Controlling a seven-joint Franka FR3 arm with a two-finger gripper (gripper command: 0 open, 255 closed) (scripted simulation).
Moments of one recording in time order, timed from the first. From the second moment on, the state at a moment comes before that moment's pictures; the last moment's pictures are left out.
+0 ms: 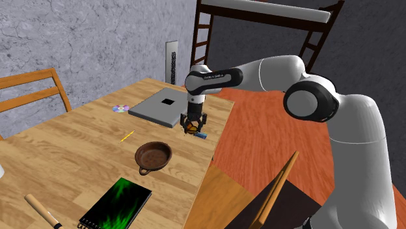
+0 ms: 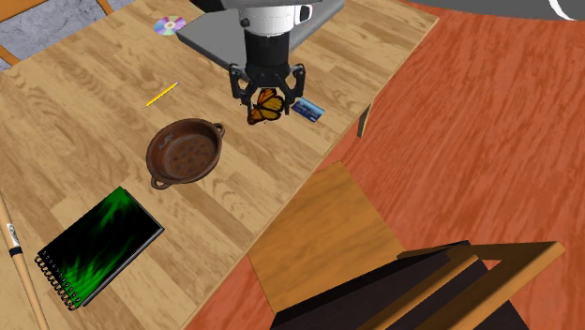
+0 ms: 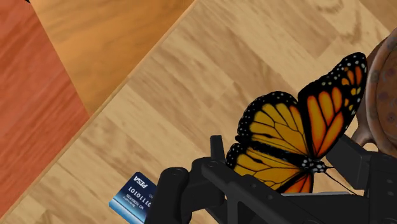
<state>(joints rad) 0.07 0.59 0.03 -1.45 0.16 1.83 0.28</state>
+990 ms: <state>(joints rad) 0.23 0.71 0.08 -1.22 0.16 1.75 0.50</state>
